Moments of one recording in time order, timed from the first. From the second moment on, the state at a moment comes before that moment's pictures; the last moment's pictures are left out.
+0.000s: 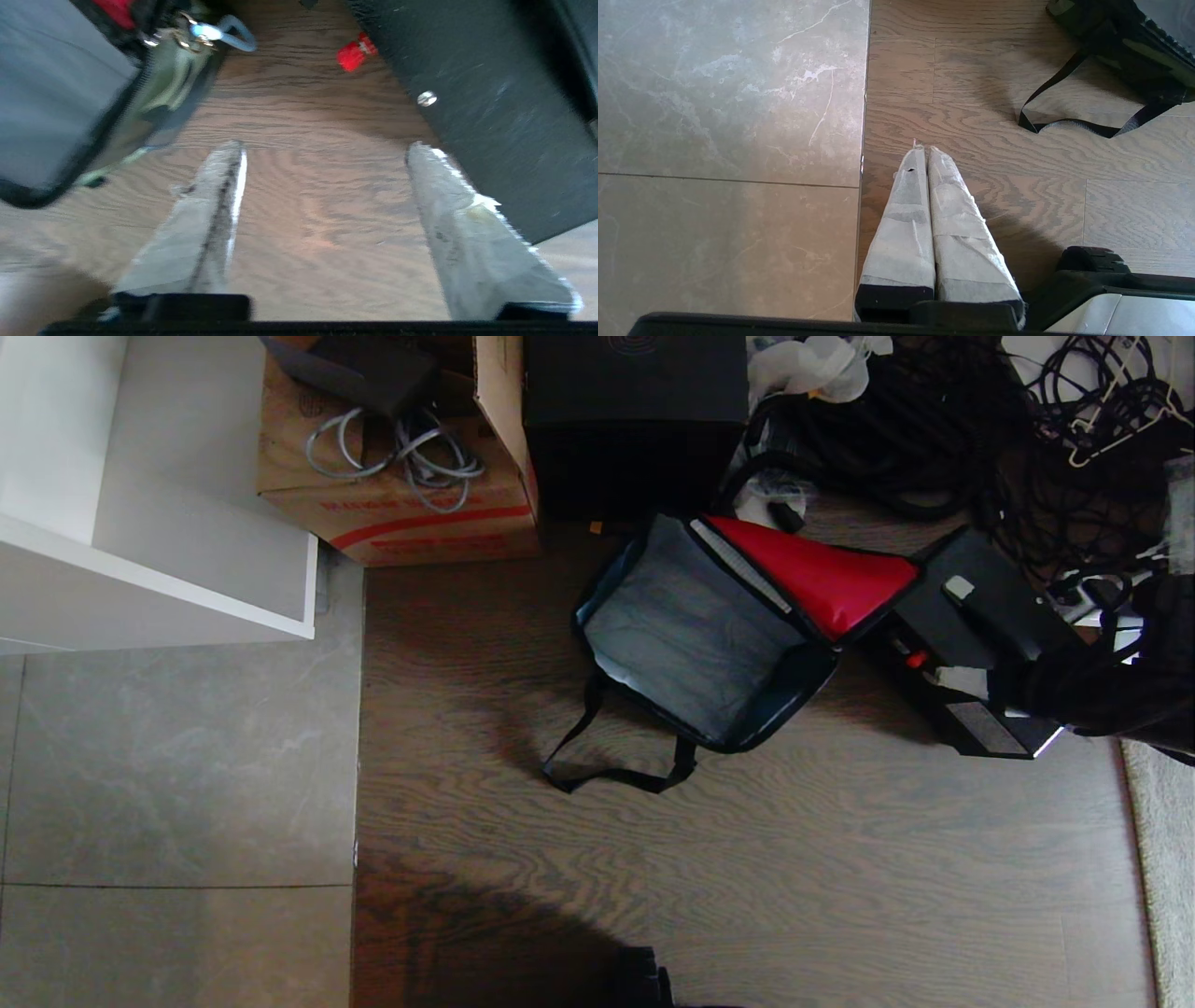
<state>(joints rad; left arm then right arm) 0.00 0.00 0.00 -0.03 0.01 -0.04 -0.18 1.73 -0.88 -0.49 0.29 -0.04</state>
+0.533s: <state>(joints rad) 0.00 0.00 0.00 -0.03 0.01 -0.04 -0.18 1.77 -0.78 -0.60 0.17 -0.17</state>
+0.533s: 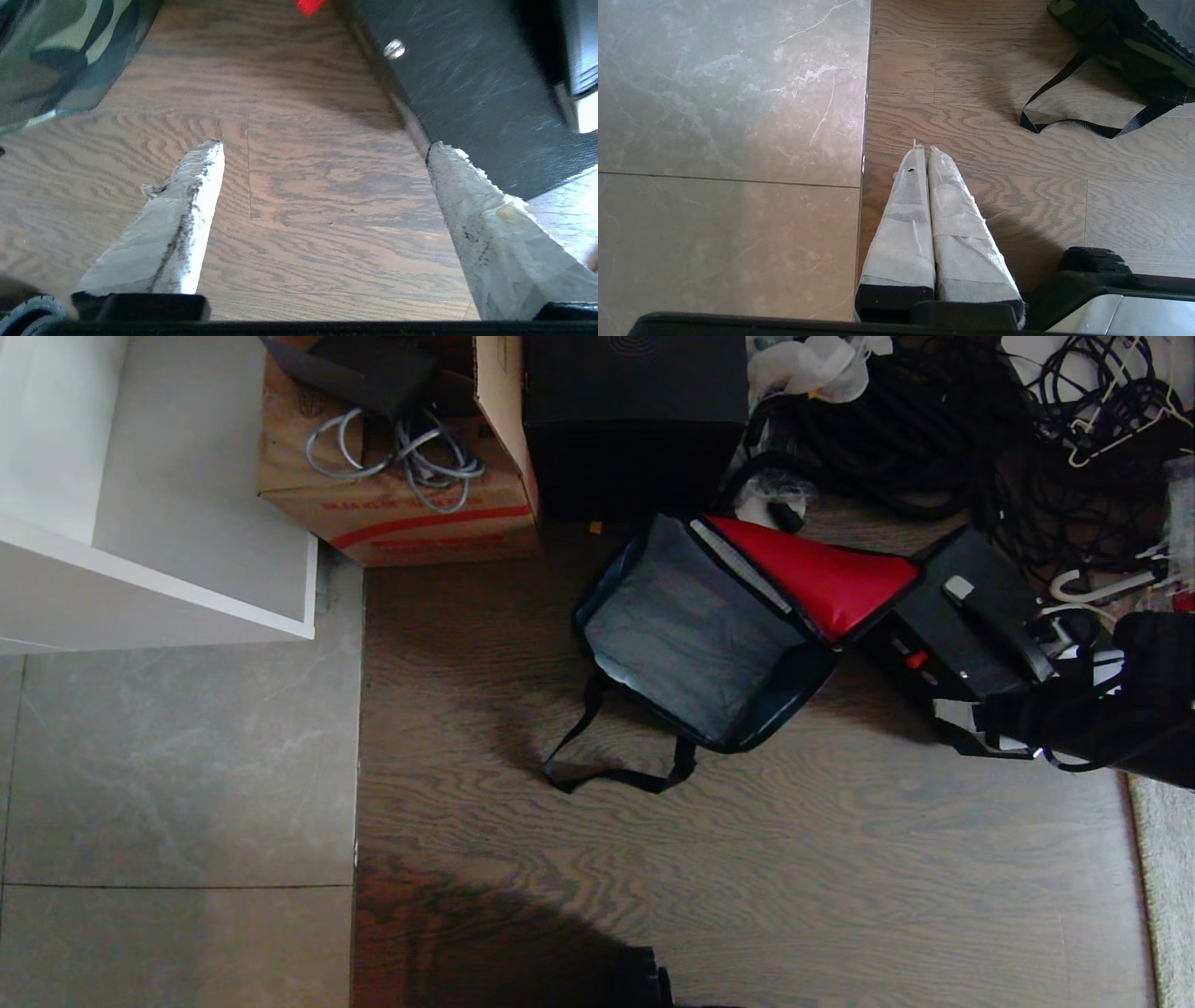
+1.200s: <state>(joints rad) 0.00 0.00 0.00 -0.03 0.01 -0.04 -0.21 1.81 -0.76 -0.75 -0.13 -0.57</state>
